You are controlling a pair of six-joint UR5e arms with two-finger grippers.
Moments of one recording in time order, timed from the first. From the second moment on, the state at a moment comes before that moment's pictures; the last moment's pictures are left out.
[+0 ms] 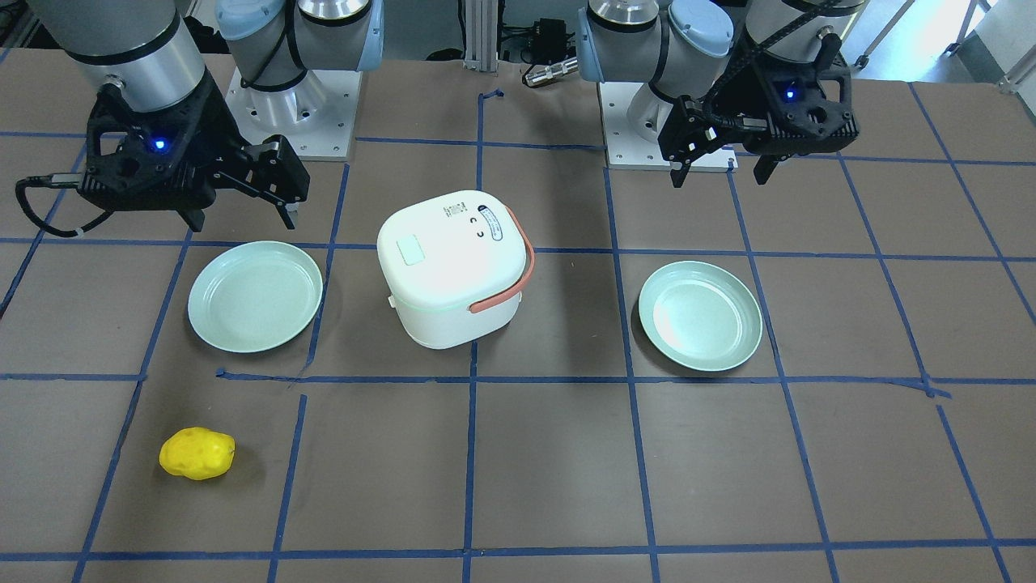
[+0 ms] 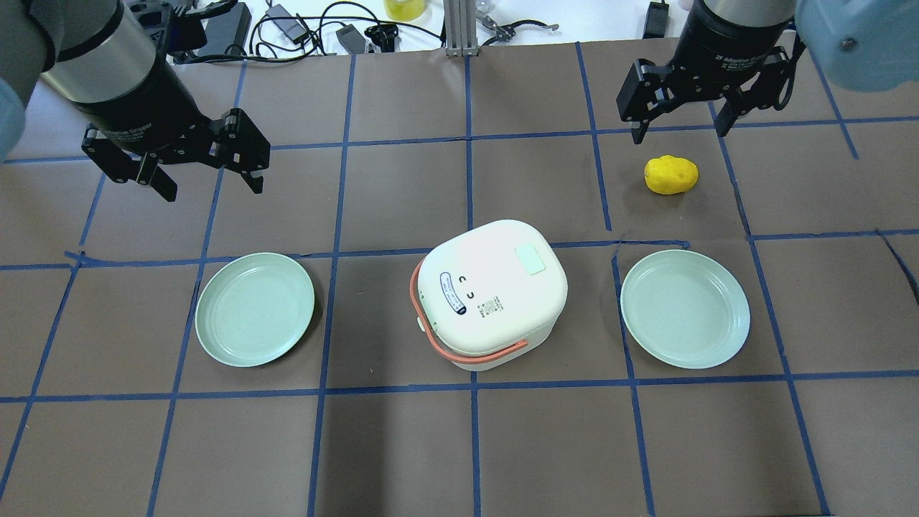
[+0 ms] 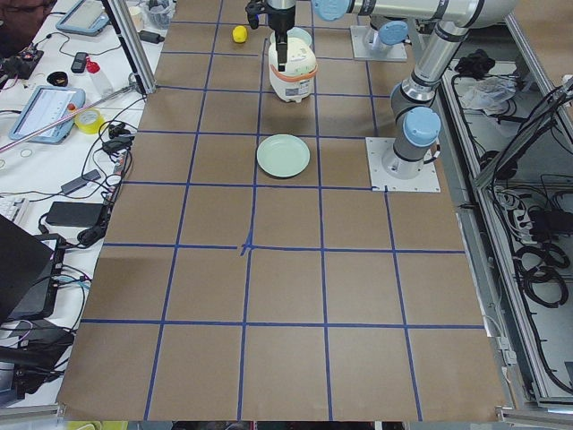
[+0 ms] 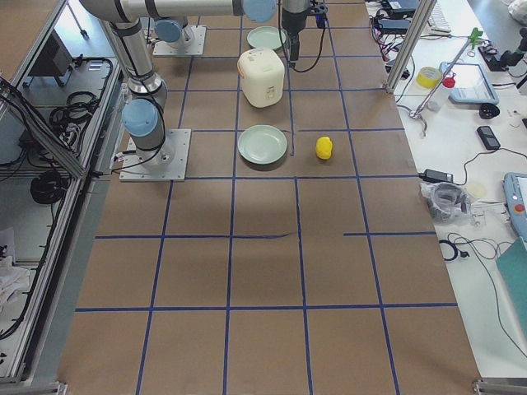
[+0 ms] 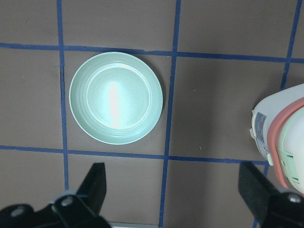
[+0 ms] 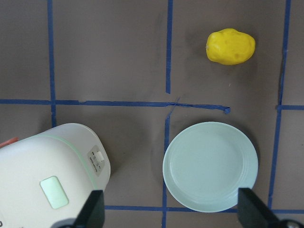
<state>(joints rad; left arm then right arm) -1.55 -1.49 -1.59 -1.62 1.59 -0.05 1.59 -1.51 1.49 -1.57 -1.51 0.01</state>
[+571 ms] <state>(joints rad) -1.55 -1.49 -1.59 -1.62 1.59 -0.05 1.66 -1.50 1.50 -1.58 -1.49 0.07</state>
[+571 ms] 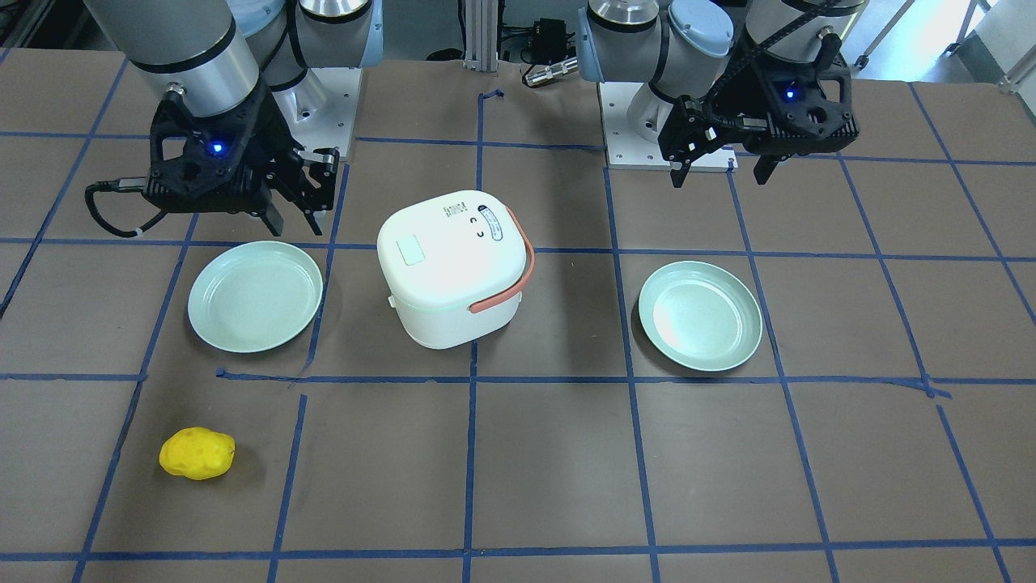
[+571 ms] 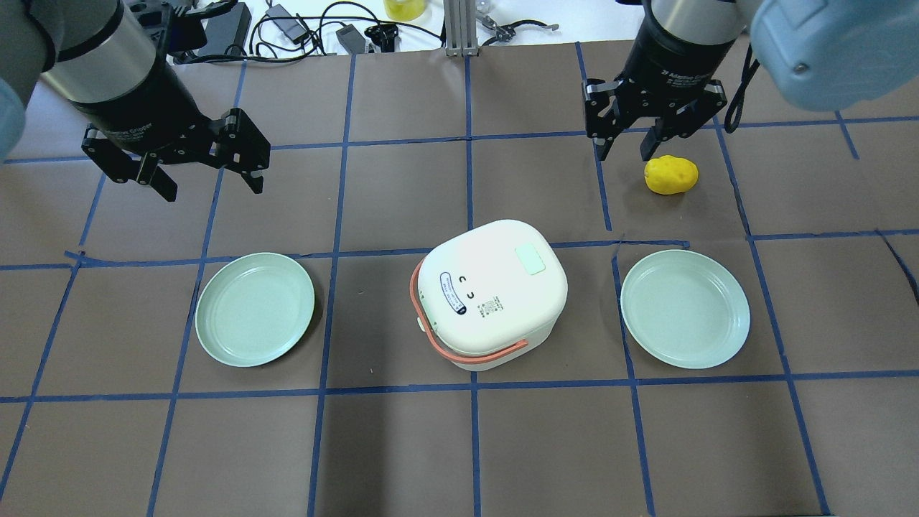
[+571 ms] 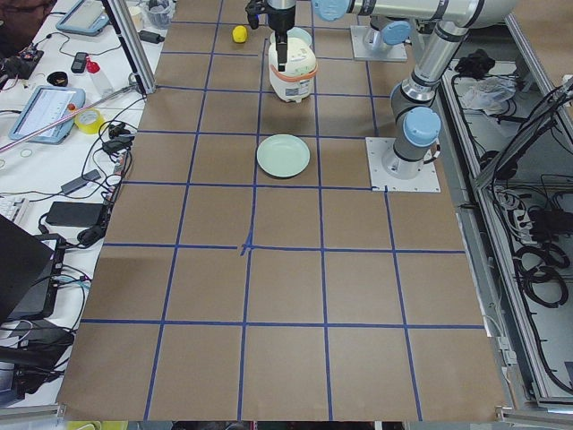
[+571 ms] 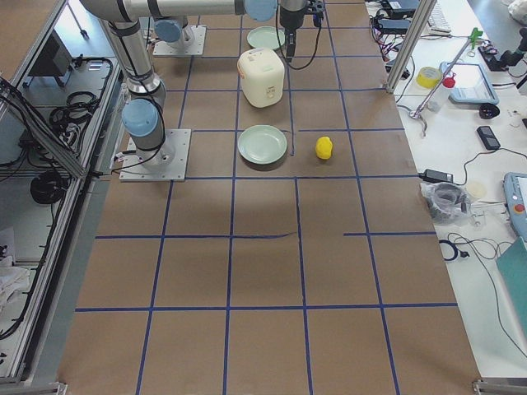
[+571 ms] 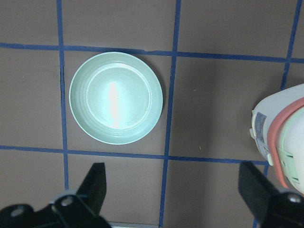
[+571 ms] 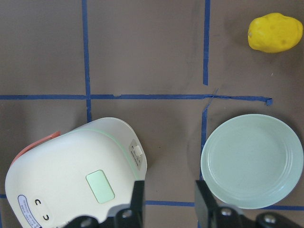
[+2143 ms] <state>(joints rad) -1.55 -1.49 -1.59 -1.62 1.59 -0.05 1.82 -1.43 1.66 -1.65 -1.48 0.10</state>
